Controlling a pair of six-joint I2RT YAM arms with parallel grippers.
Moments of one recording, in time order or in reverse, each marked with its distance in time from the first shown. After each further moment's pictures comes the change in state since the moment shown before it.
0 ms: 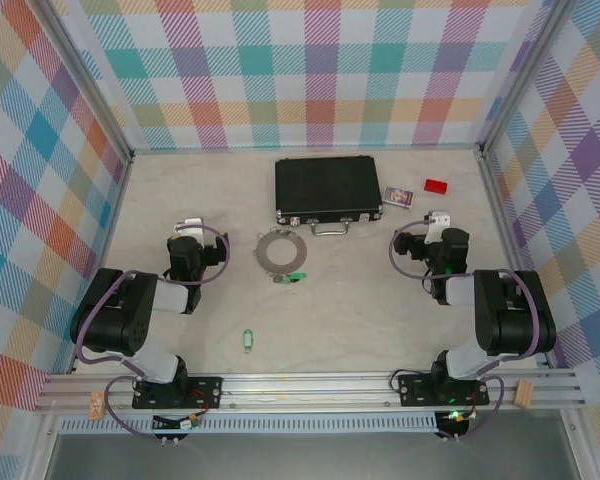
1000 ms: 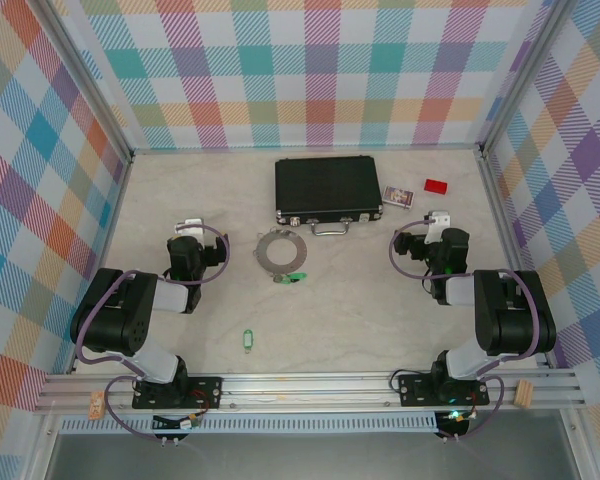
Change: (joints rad) left arm 0.002 0.000 0.004 -0.023 0.000 -0.001; right arm 0.000 0.000 0.000 0.000 0.000 0.000
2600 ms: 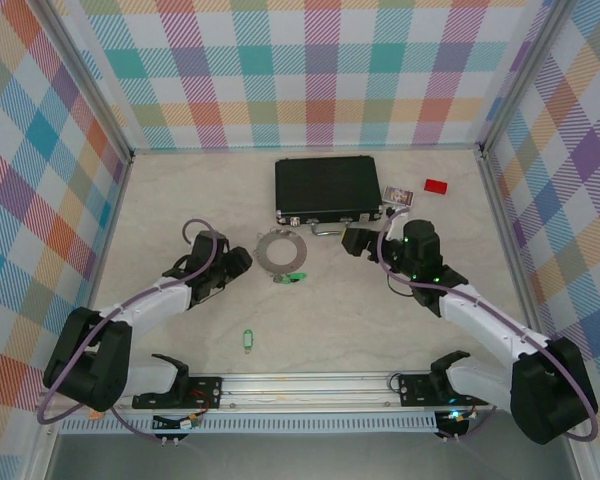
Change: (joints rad) left arm -0.245 -0.279 0.182 -0.893 0.202 -0.782; right arm 0.469 -0.438 0.163 -0.577 -0.063 0.548
